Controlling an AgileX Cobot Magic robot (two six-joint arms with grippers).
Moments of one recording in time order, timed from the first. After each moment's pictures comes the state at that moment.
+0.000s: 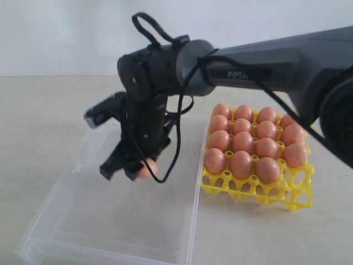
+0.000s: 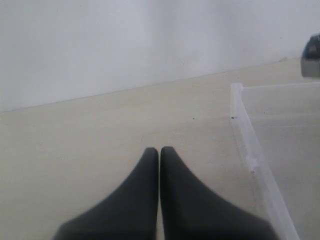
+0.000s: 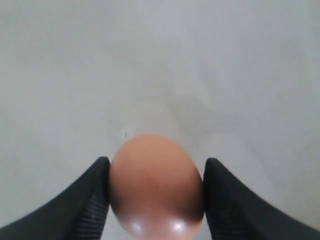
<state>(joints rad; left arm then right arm) -0.09 0.00 0.00 0.31 0.26 -0.17 0.81 2.20 -1.75 0.05 0.95 -0.13</state>
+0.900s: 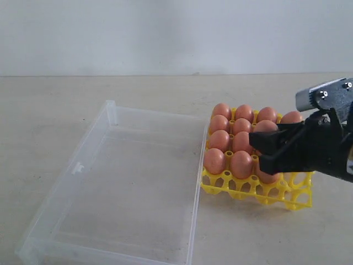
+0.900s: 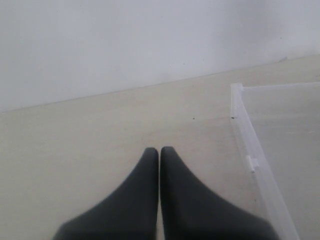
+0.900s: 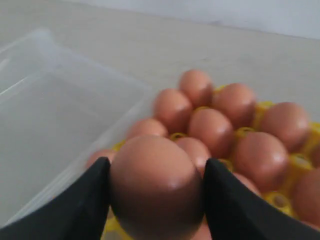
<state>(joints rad) -0.09 0.00 0.00 0.31 0.26 -0.17 0.20 1.43 -0.38 -0.64 -0.62 0.51</state>
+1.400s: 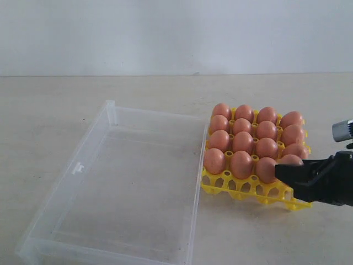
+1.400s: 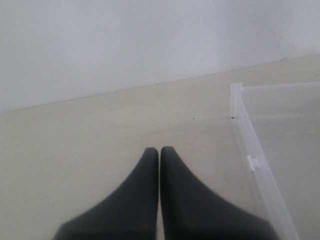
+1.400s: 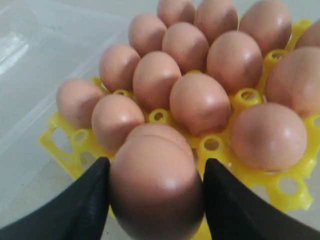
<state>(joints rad) -0.09 0.00 0.00 0.31 0.26 -0.17 -0.12 1.58 -0.27 -0.96 -0.85 0.65</state>
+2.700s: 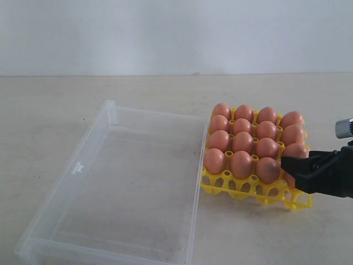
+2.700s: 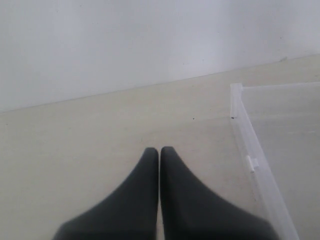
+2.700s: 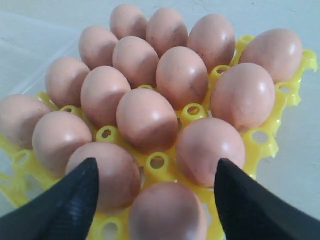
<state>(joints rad) -0.09 0.00 0.00 0.31 0.26 -0.17 -0.12 1.65 -0.27 -0.75 -0.88 0.45</state>
